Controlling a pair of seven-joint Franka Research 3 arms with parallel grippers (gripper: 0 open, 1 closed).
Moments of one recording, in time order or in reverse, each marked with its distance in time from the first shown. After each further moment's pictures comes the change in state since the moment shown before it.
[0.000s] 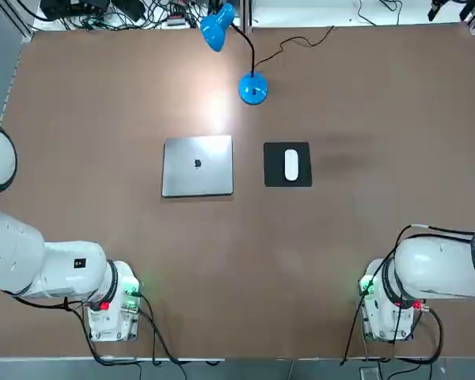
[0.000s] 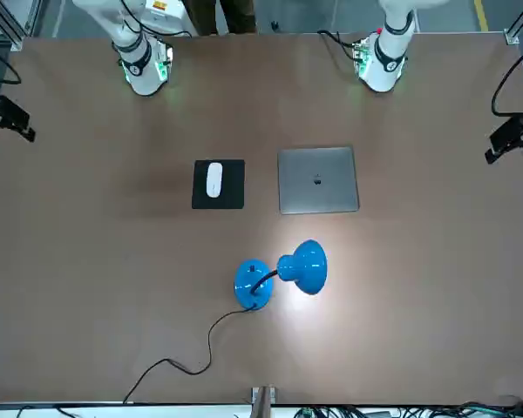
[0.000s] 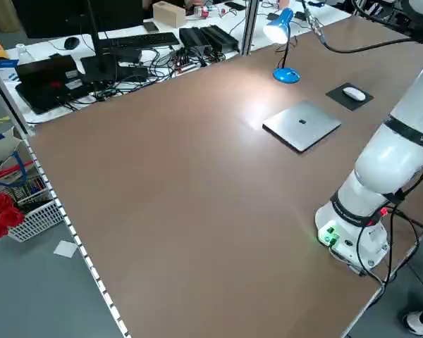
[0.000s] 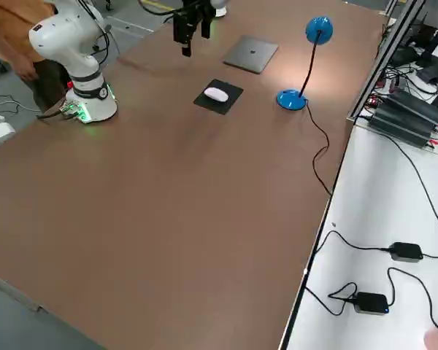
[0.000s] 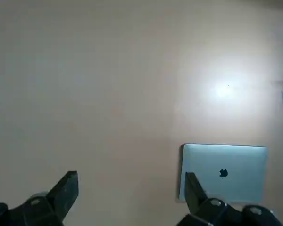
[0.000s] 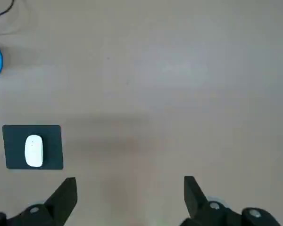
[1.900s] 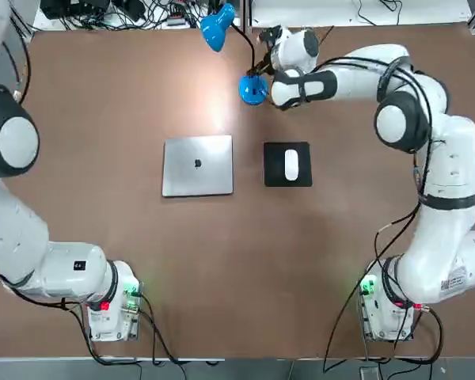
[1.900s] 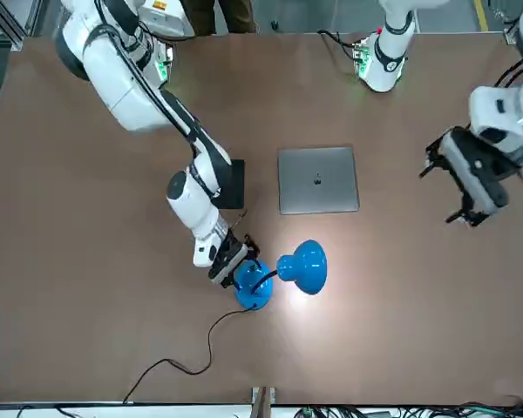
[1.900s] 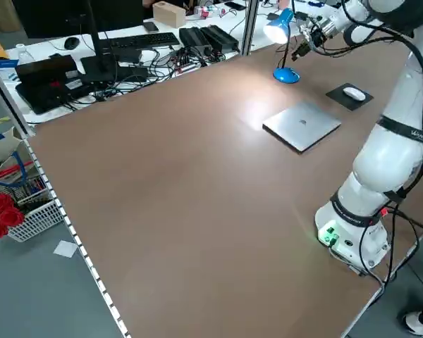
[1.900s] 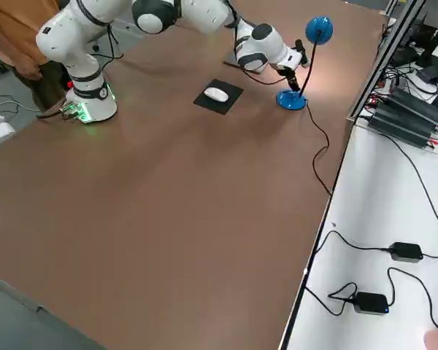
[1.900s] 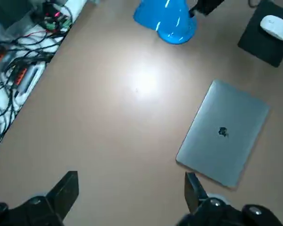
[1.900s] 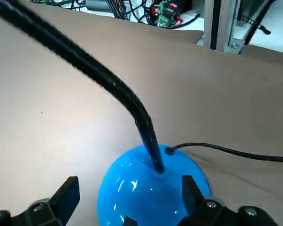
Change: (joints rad) left arm -0.051 0.194 -0.171 0.100 -0.147 0.133 0.969; right arm 0.357 1.022 0.386 0.133 -0.070 1.520 0.003
